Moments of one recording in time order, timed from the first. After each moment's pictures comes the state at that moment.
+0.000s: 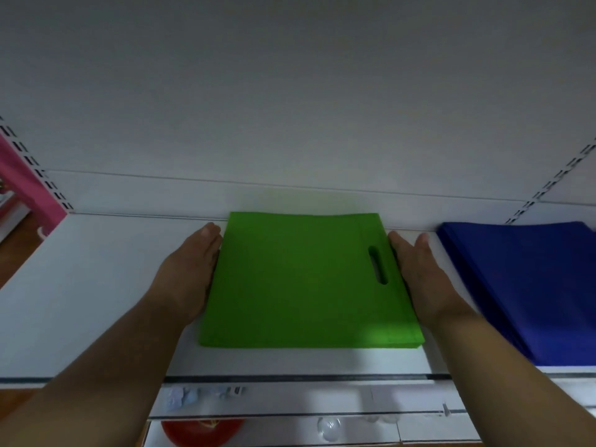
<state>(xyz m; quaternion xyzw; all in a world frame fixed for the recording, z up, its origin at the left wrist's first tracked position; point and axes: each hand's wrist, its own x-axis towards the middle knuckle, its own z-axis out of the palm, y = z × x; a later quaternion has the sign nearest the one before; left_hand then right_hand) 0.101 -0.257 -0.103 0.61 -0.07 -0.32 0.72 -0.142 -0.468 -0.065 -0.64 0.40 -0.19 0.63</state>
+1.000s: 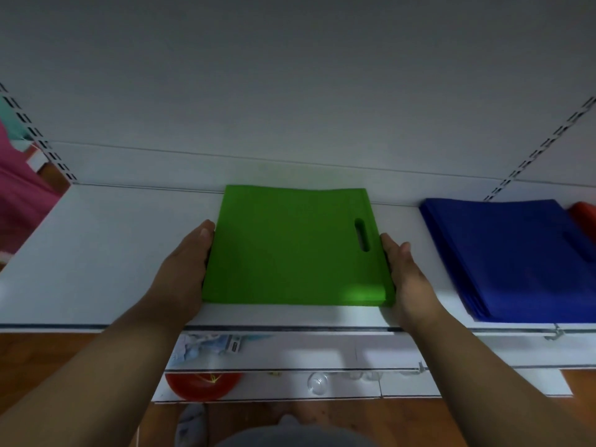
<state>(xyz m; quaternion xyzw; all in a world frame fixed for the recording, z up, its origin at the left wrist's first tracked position) 0.069 -0.215 -0.112 0.67 -0.09 -0.33 0.66 -0.183 -0.445 -0.105 -0.51 0.34 -0.22 0.76</state>
